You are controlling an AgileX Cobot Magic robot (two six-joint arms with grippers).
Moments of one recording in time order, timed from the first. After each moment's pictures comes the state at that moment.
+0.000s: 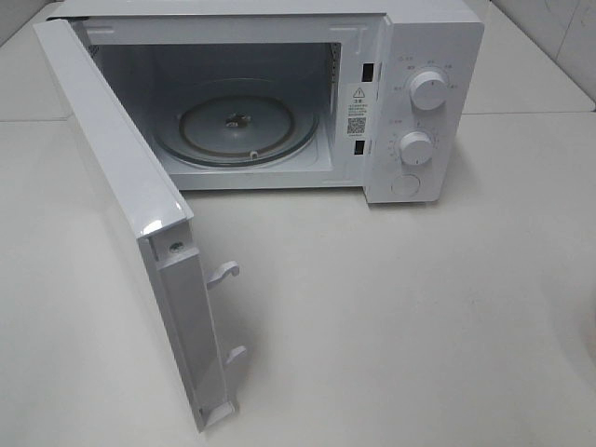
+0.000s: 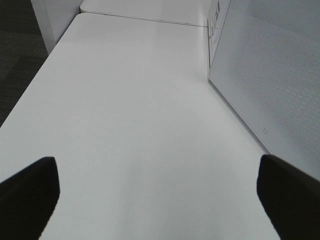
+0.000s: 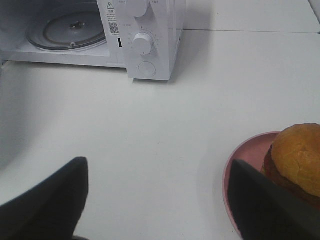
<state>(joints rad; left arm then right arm) 0.06 0.00 -0.52 0.00 1.07 -0.06 0.18 0.00 -0.49 0.00 0.97 0.08</state>
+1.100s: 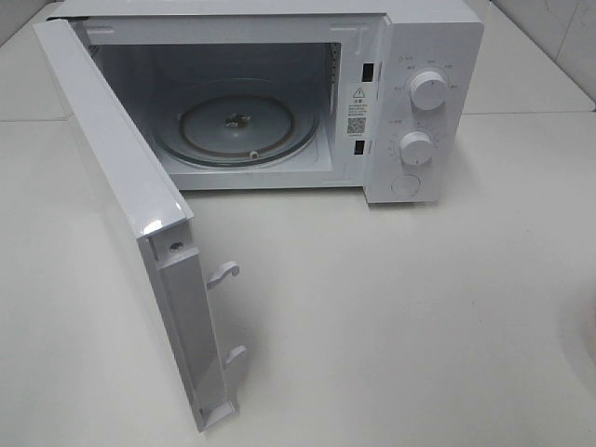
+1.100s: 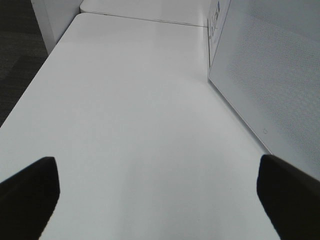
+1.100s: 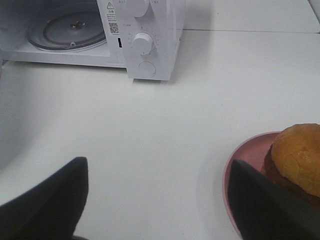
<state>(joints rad) 0.06 0.00 -0.52 0.00 1.07 -0.06 0.18 0.00 -0.49 0.00 0.97 0.08</state>
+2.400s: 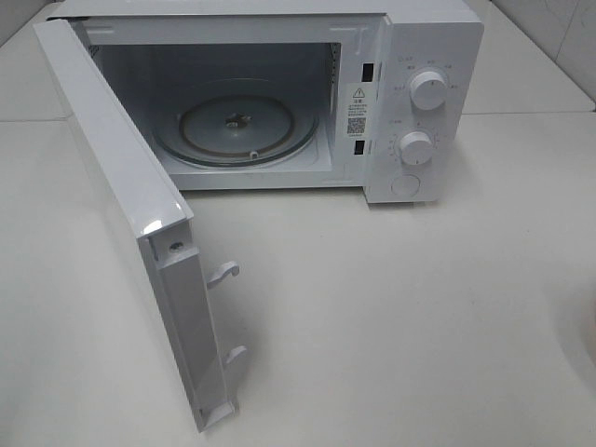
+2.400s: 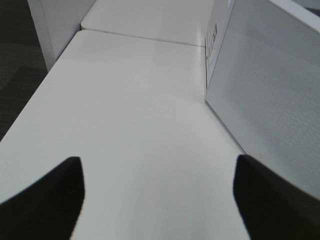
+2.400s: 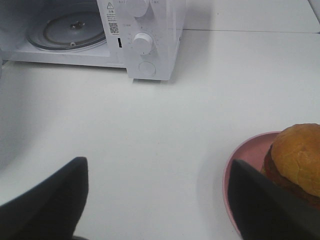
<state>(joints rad) 0.06 0.08 -0.54 0.00 0.95 -0.08 0.18 0.00 -0.49 0.00 0.97 0.08</state>
